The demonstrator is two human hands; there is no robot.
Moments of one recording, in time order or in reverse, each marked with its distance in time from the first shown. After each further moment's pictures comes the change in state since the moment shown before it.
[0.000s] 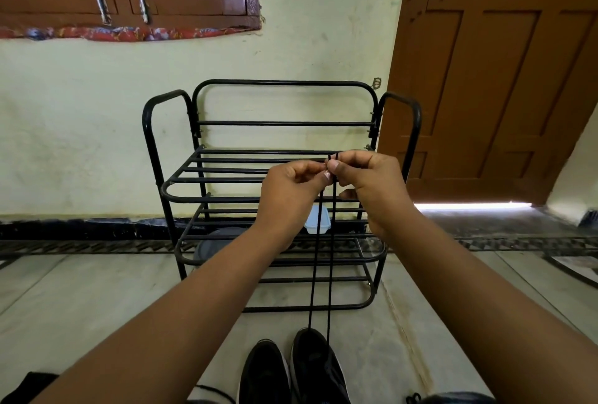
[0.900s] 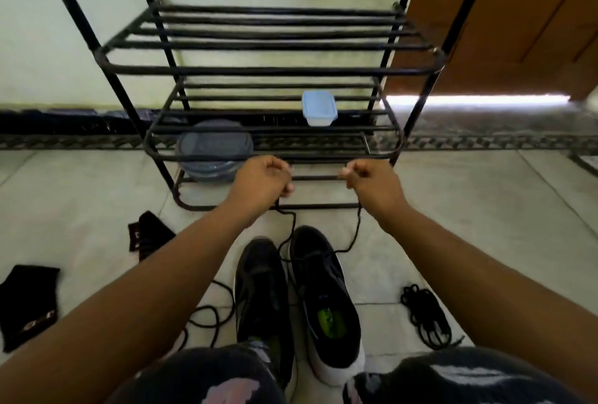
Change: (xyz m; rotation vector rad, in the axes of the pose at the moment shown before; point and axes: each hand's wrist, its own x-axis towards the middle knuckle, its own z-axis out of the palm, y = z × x) left_hand -0.029 -0.186 -0.012 0.192 -0.078 -0.557; right_hand -0.019 0.207 -0.009 -0.550 -0.072 0.271
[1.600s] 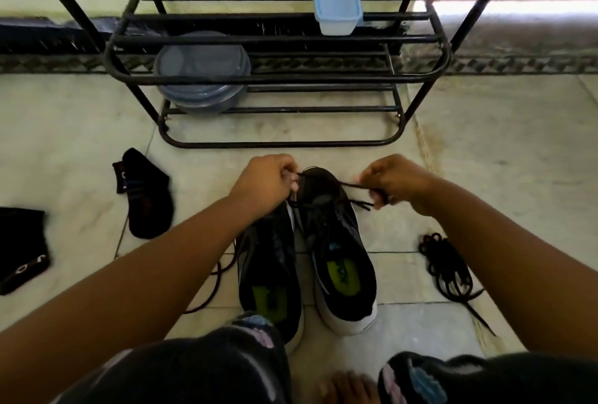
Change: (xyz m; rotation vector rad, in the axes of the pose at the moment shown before) left_hand 0.011 -0.109 0.023 0.532 -0.223 0.053; right_hand -0.005 0.078 0.024 -0.029 -0.546 0.479
